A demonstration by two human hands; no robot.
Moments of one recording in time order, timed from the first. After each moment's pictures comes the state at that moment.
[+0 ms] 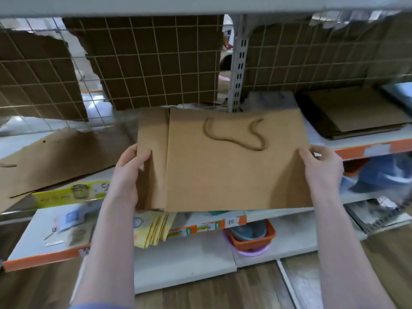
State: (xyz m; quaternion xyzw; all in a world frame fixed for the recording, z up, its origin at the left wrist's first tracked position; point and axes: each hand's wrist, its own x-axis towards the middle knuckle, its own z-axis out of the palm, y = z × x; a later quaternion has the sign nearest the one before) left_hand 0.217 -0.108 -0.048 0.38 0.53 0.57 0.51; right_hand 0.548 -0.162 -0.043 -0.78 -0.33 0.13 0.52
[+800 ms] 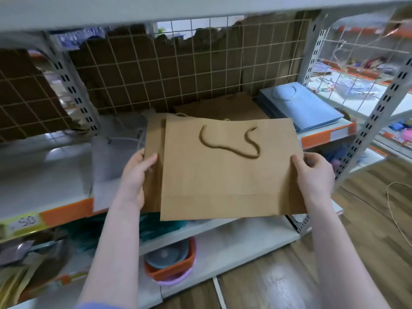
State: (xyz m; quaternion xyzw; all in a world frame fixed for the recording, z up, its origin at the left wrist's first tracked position) left_hand 0.689 -0.092 -0.052 0.47 0.47 0.48 0.57; right_hand 0.999 -0.199 -0.067 -0.81 -0.27 0.11 0.51
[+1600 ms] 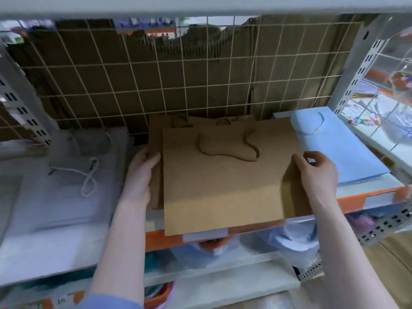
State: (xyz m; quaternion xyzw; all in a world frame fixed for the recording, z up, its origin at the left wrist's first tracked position) left_hand 0.824 0.062 -0.070 0.39 0.53 0.53 0.53; right_hand 1.135 -0.005 -0.056 -0.79 -0.35 0.14 0.49
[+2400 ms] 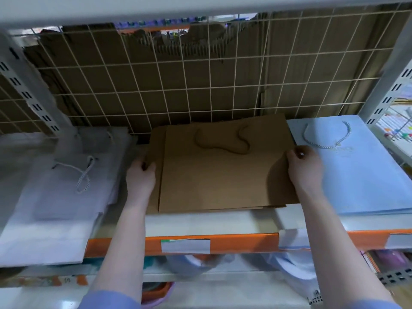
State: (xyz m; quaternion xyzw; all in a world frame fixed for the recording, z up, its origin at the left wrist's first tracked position) left_hand 0.856 0.081 -0.092 0.45 0.74 0.44 0.25; right_hand 1.168 0.080 -0.071 -0.76 -0.44 0.18 0.45
